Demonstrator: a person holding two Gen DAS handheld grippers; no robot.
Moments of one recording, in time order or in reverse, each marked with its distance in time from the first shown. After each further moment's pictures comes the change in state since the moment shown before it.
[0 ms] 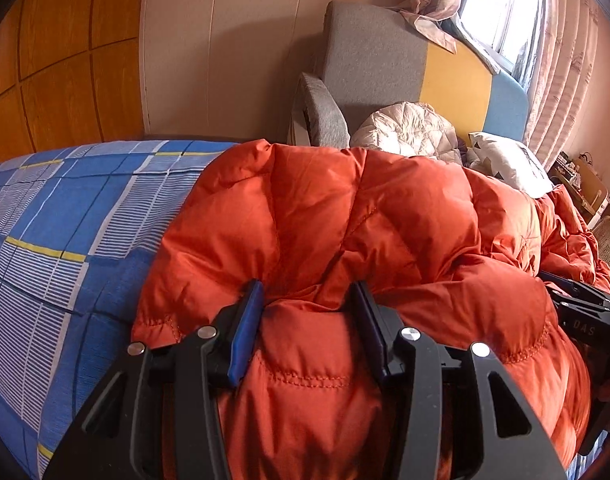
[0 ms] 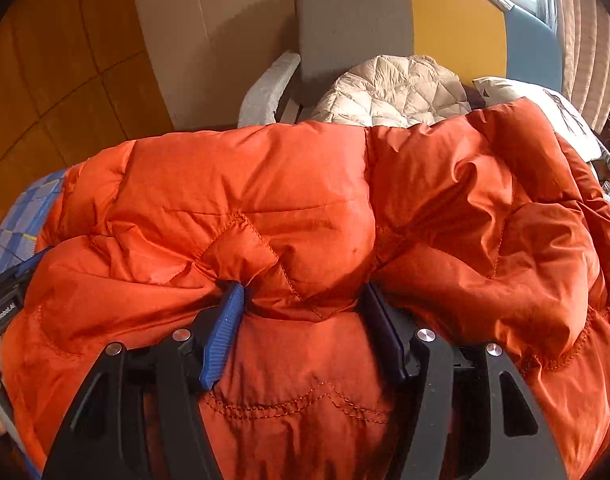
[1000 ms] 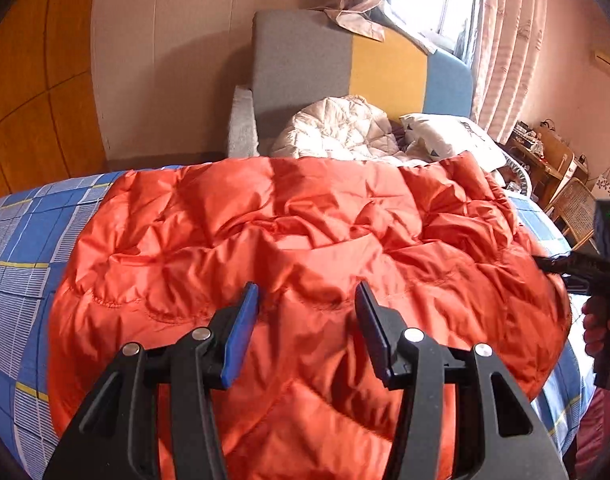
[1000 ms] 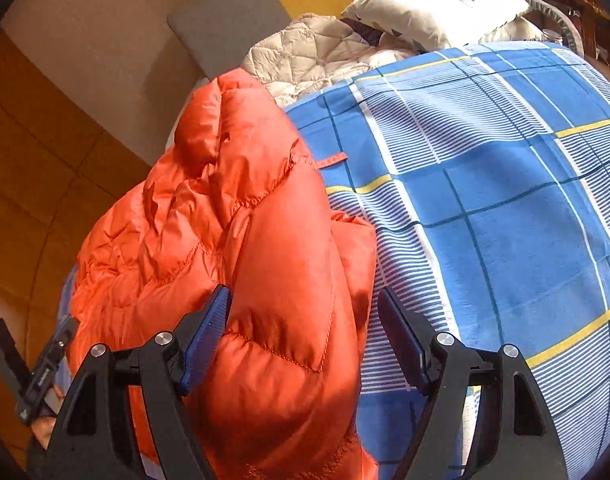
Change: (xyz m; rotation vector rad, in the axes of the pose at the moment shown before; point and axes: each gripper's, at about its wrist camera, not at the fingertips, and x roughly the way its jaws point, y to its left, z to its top) left arm -0.071 -0.129 -0.018 0.135 -0.016 -0.092; right arm -0.081 -0.224 -0.048 0.407 0.100 0.173
